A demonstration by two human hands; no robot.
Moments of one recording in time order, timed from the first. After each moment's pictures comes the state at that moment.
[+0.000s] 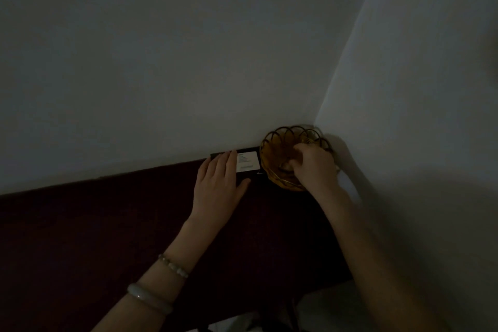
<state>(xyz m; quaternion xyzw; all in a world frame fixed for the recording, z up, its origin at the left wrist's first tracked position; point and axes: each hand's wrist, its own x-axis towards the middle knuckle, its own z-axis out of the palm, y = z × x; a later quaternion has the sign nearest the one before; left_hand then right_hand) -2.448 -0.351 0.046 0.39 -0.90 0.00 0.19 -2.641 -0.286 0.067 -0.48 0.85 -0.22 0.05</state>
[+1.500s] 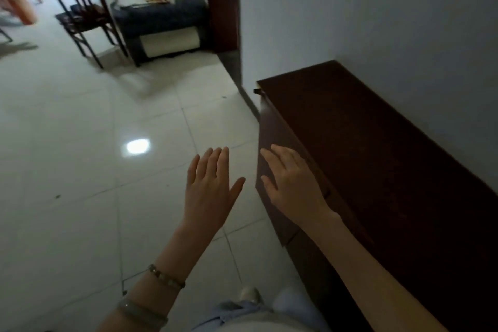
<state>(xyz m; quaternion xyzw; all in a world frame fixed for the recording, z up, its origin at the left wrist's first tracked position) -1.853 -0.111 0.039 0.89 -0.42 0.11 0.12 -1.961 -0.240 0.065 -0.96 0.17 -0.17 0.12</state>
